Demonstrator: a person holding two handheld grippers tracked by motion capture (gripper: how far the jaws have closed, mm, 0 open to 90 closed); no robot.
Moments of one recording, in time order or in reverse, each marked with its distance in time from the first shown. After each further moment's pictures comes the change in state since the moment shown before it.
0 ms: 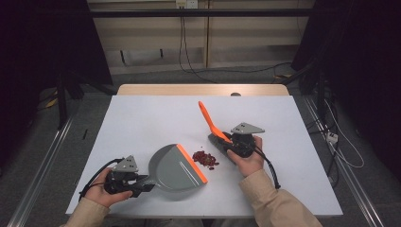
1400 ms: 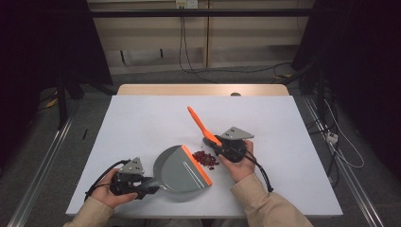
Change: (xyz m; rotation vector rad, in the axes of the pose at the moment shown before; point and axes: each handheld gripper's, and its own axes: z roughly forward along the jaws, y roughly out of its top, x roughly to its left) left arm -0.006 0.004 0.010 0.009 -0.028 0.011; right arm 0.028 -0.001 0.007 -0.007 -0.012 -0.050
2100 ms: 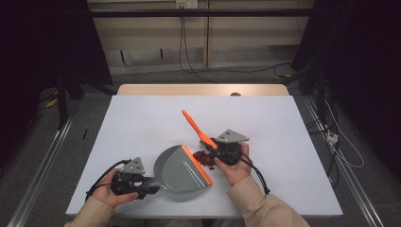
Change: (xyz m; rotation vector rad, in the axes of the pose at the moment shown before) left arm 0.000 0.002 0.002 0.006 -0.002 -0.007; right arm 0.016 0.000 0.001 0.014 0.008 -0.008
